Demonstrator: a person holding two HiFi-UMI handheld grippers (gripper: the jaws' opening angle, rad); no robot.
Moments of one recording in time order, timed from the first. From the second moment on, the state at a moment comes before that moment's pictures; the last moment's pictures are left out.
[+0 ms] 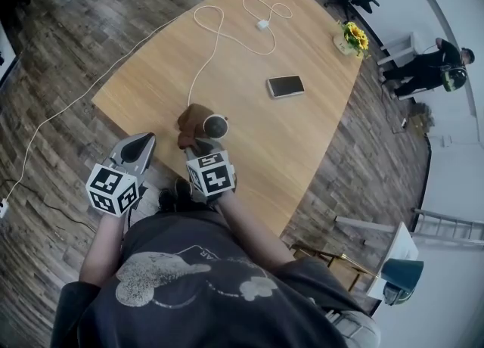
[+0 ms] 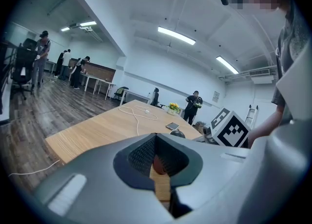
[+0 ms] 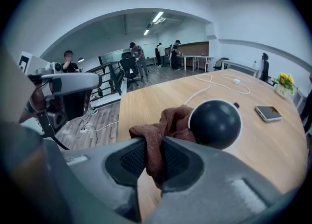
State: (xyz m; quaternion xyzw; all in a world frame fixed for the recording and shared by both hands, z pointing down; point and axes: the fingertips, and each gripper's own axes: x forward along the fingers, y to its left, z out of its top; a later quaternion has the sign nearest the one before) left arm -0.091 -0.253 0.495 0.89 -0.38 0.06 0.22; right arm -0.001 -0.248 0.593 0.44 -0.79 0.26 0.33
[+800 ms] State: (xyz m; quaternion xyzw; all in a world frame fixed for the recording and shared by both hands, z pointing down) left arm -0.053 -0.219 0.495 0.93 -0.31 0.07 0.20; right arm 0.041 -0.201 0.484 0.50 -0.83 0.21 0.11
